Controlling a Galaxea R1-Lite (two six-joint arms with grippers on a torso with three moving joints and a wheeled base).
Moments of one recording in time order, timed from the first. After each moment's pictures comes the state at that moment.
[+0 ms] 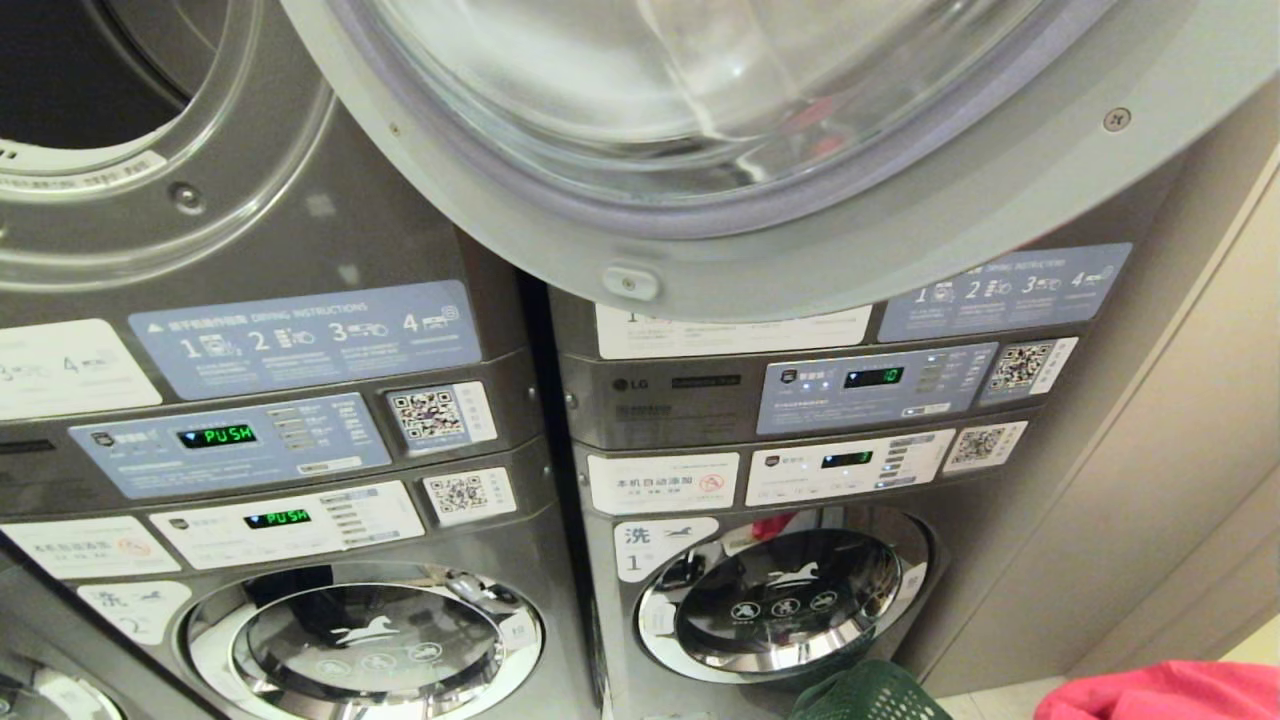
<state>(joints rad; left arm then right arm) 0.00 0.00 0.00 0.00 0.00 0.00 -0.01 0.00 0.00 0.00 0.01 -0.05</state>
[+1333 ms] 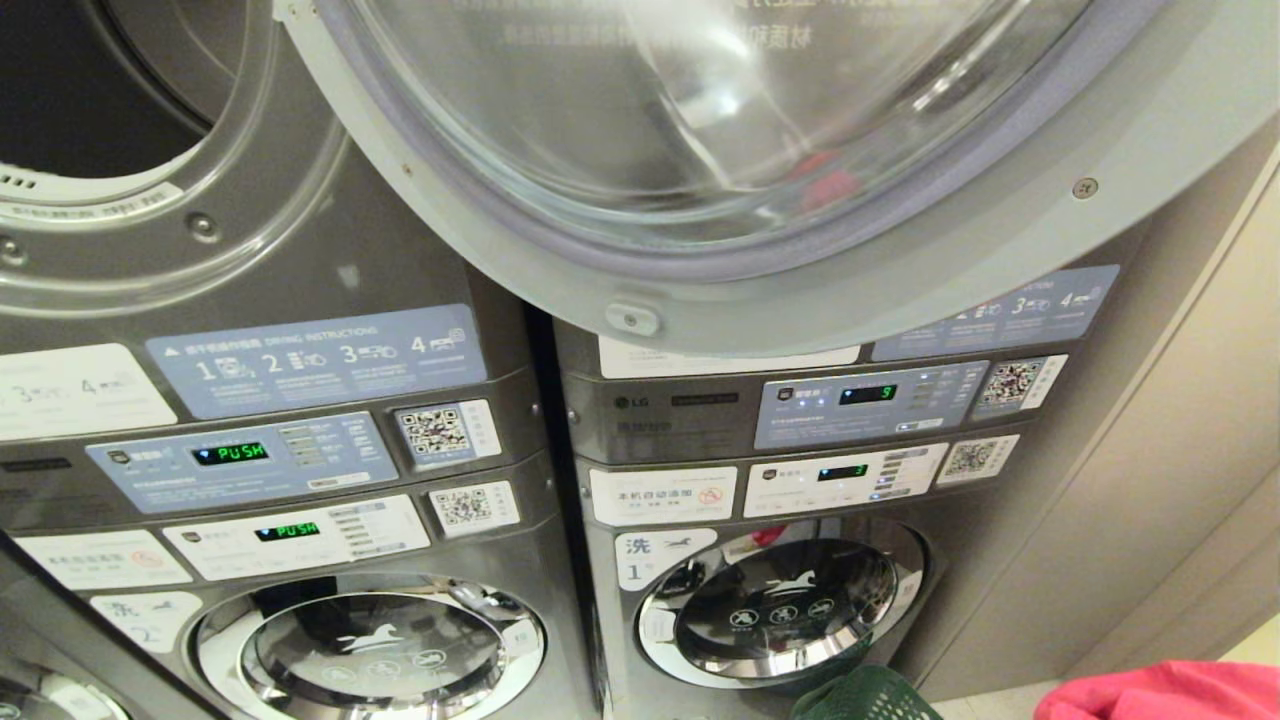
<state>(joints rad) 0.00 0.00 0.00 0.00 0.00 0.00 -0.01 0.00 0.00 0.00 0.01 -0.05</state>
